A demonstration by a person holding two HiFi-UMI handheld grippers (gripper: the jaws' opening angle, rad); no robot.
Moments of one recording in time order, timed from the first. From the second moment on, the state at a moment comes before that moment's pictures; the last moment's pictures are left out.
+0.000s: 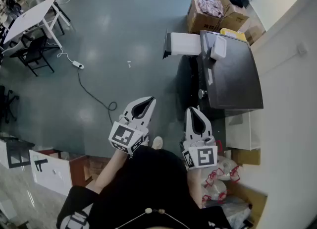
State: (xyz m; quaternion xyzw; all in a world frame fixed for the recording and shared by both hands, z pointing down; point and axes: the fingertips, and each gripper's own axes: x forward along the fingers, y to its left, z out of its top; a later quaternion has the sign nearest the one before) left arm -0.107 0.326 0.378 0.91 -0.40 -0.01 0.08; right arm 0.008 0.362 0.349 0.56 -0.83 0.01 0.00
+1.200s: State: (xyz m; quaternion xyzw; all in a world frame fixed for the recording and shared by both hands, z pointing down) left arm -0.101 0.309 0.369 0.96 -0.26 -0.03 0.03; right arm -0.036 0.334 0.354 0.54 -0.84 0.01 -0.01
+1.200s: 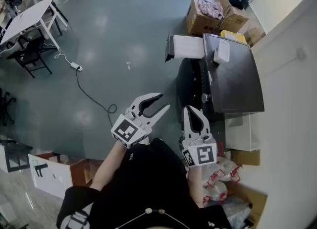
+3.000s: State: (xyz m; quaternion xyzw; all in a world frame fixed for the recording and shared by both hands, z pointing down) left arm -0.067 -0.010 0.533 0.88 -0.40 0.04 0.27; right arm 0.023 0.022 0.538 0.46 -0.85 0.19 0.14
